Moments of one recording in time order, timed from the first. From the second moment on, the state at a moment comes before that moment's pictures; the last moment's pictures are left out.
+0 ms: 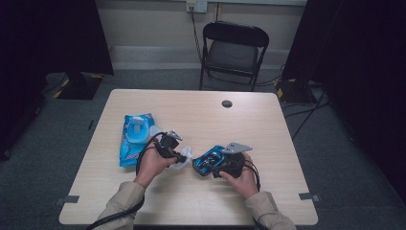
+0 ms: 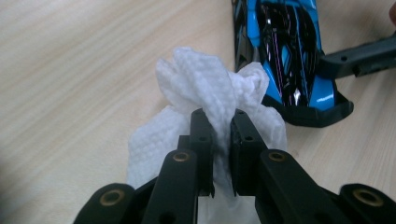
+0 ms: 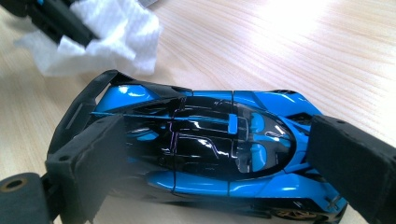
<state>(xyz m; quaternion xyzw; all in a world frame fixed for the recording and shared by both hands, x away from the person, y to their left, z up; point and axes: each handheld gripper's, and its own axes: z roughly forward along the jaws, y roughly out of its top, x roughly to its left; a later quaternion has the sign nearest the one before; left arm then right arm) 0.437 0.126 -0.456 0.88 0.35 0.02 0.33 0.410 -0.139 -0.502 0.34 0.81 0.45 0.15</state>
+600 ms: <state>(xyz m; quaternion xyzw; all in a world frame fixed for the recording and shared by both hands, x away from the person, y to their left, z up) 0.482 0.088 -0.440 0.86 0.36 0.04 0.35 0.410 -0.139 -0.502 0.34 0.81 0.45 0.15</state>
